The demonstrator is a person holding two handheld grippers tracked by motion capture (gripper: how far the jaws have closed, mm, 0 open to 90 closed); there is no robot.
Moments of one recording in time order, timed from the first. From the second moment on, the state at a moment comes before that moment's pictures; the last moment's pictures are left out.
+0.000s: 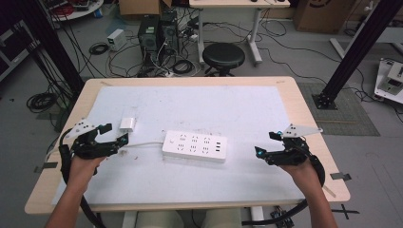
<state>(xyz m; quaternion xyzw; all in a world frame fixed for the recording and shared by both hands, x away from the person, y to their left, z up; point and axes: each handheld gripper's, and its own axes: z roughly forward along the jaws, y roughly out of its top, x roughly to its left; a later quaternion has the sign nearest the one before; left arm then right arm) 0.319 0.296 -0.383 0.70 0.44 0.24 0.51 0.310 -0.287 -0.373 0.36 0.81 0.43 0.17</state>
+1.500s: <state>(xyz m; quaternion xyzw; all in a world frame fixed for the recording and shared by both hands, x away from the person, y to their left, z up) 0.422 0.268 -0.403 0.65 0.65 0.28 0.30 0.320 -0.284 -0.380 0.39 0.81 0.41 0.16</state>
